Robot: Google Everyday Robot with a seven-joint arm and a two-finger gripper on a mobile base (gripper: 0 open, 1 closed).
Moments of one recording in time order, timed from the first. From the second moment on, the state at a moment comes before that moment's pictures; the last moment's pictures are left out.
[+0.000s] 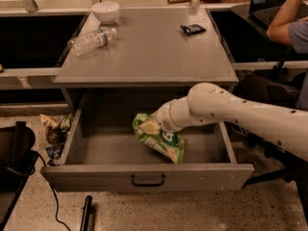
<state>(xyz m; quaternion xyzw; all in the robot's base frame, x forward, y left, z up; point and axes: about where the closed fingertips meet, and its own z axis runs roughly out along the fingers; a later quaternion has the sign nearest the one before) 0.583 0.020 0.698 -0.46 0.79 0.22 0.34</state>
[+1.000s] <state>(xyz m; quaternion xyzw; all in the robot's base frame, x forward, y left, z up) 0.591 -0.020 0.665 -0.38 0.81 0.24 0.36</state>
